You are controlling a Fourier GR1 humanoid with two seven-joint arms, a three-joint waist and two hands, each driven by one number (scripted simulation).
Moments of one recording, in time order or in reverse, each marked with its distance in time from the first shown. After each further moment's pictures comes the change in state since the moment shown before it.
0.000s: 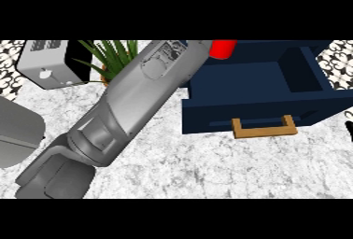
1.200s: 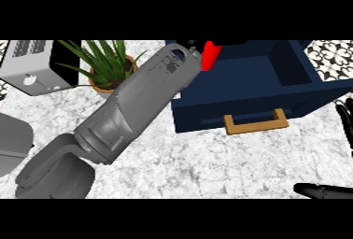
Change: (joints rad) left arm 0.005 0.000 -0.247 0.196 0.152 0.101 -0.154; right arm -0.120 -0.028 0.005 0.081 0.014 -0.008 0.001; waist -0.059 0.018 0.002
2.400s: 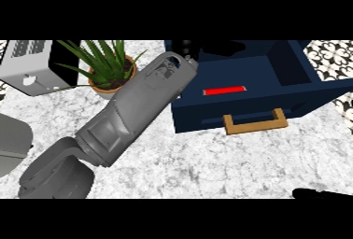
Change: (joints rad) left arm 0.051 0.000 -0.044 -0.005 0.148 0.132 -0.075; right arm -0.005 -0.071 0.050 -0.112 0.186 0.007 -0.050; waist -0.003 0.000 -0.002
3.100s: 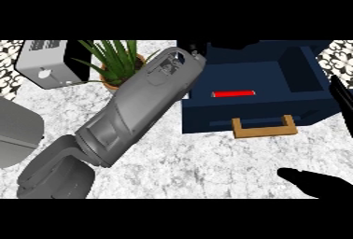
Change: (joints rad) left arm -0.028 0.000 0.012 -0.050 0.087 0.042 -0.049; right arm -0.085 -0.106 0.148 0.035 0.431 -0.036 -0.052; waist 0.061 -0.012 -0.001
